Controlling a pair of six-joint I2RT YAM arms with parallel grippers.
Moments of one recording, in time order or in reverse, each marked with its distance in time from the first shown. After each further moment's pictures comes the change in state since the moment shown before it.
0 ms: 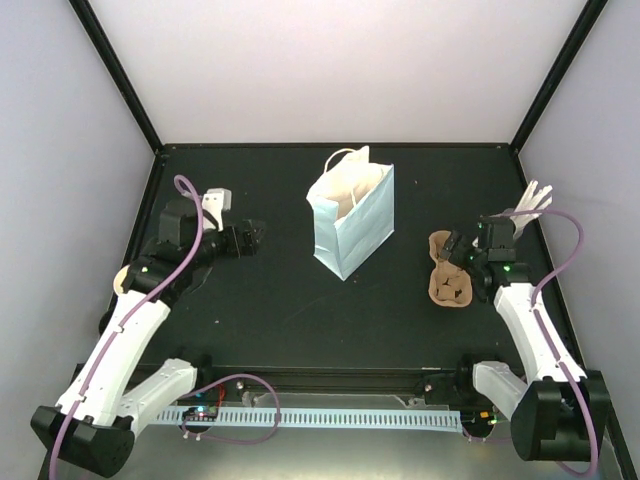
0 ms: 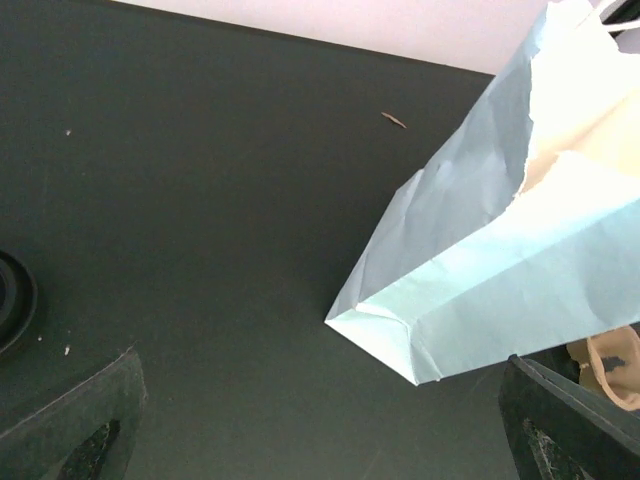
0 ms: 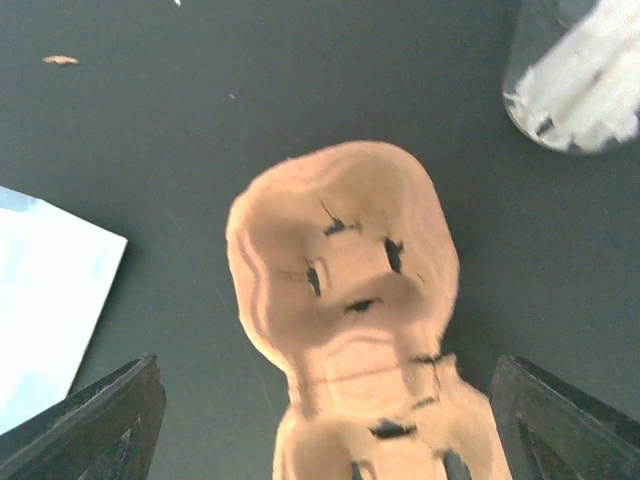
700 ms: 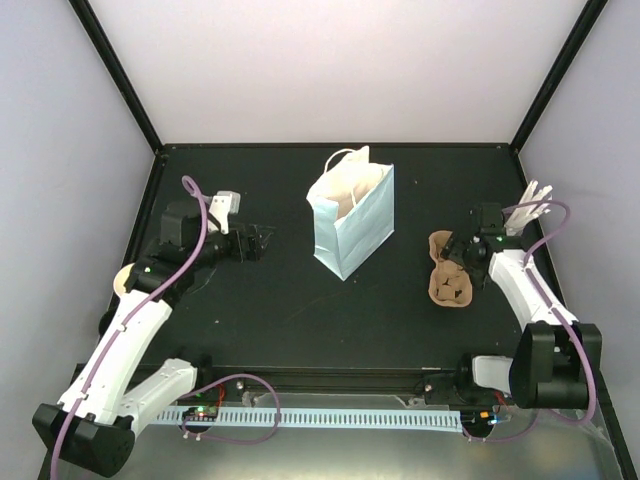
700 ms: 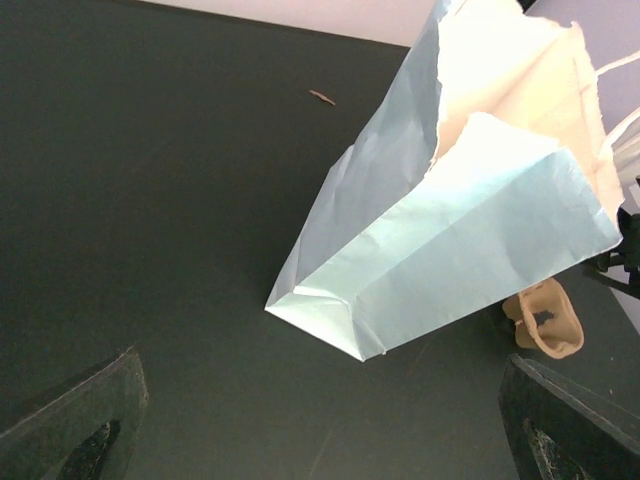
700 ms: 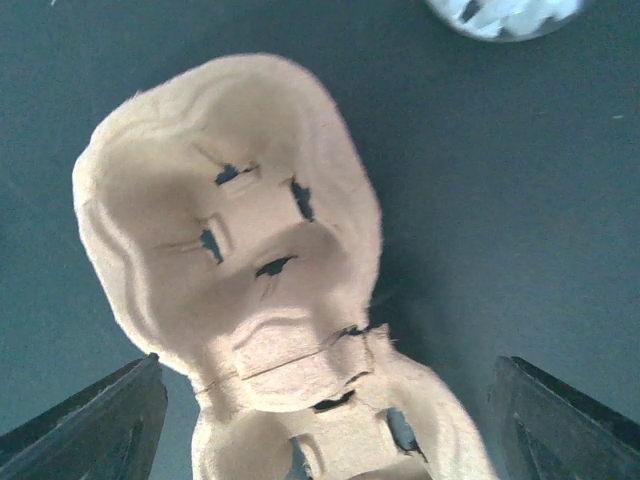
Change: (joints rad) left arm 0.003 -0.006 -0.029 0.047 0.168 0.028; right arm -0.005 0.254 0.167 -0.249 0.114 0.107
